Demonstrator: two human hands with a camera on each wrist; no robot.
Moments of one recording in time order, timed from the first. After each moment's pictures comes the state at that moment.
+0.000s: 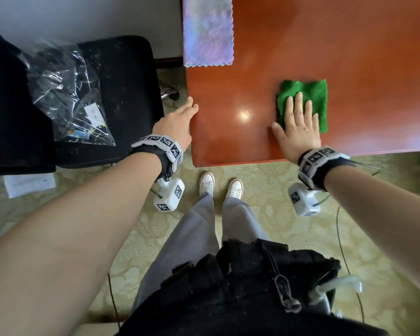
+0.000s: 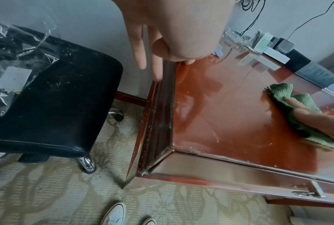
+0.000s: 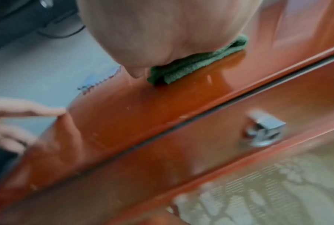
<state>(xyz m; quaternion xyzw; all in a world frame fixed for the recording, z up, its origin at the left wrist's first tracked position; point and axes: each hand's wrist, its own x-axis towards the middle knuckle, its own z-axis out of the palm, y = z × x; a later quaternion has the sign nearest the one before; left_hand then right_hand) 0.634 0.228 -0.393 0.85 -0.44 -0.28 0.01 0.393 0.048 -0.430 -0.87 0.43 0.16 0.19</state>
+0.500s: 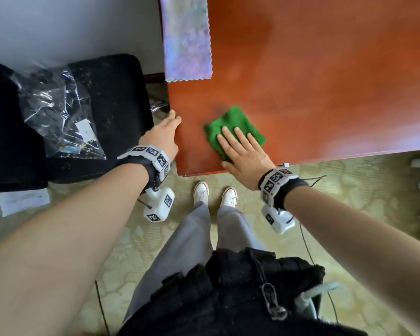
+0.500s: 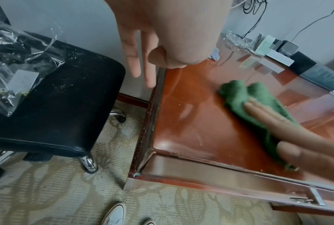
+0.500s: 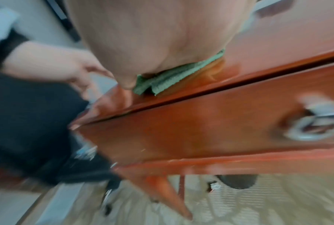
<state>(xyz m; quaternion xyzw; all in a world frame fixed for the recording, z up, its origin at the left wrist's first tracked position) 0.627 0.219 -0.394 0.86 -0.41 -0.29 -0.03 0.402 0.101 -0.431 -0.95 0.18 0.20 0.16</state>
